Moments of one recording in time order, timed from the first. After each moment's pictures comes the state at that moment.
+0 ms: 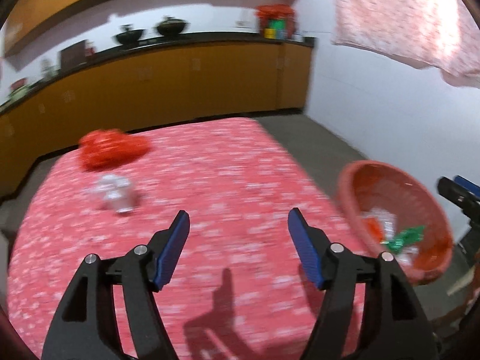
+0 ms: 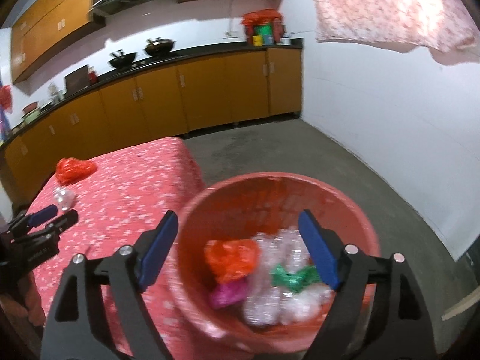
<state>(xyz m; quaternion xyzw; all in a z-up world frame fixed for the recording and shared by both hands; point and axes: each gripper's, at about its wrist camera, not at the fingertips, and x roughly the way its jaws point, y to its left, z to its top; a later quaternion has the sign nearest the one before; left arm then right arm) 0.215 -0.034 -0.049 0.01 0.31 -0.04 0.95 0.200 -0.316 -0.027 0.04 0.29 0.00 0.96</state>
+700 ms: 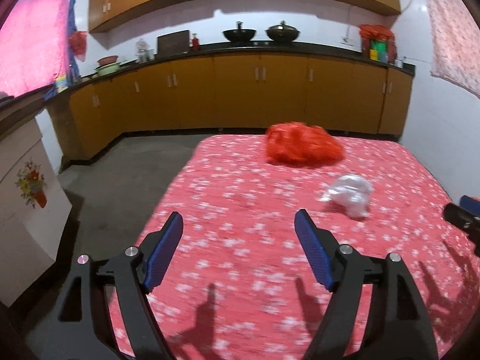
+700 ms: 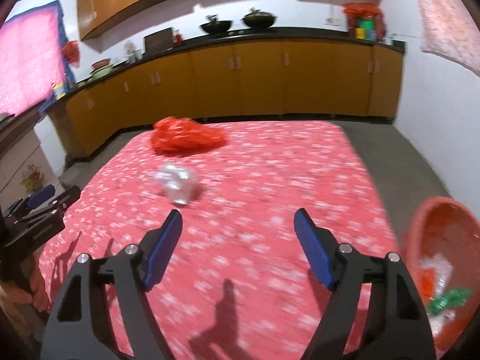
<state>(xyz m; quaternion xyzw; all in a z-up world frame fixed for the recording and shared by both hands) 0.190 0.188 -0.051 -0.03 0.28 0.16 0.95 0.265 -0.060 -0.044 -0.01 0.33 0.19 0.92</state>
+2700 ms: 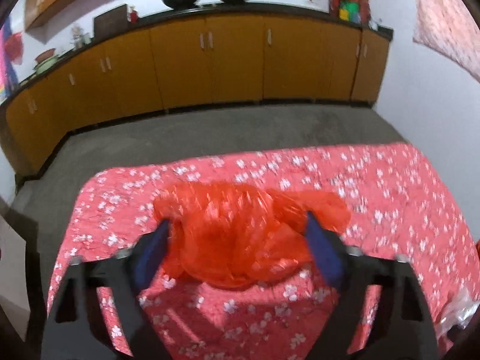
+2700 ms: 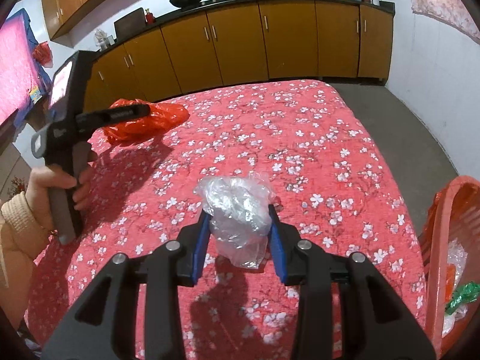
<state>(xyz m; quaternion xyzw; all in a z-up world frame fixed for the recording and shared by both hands) 0.432 0.156 -0.081 0.00 0.37 0.04 0.93 0.336 -0.077 -0.089 0.03 0.41 0.15 0.90</state>
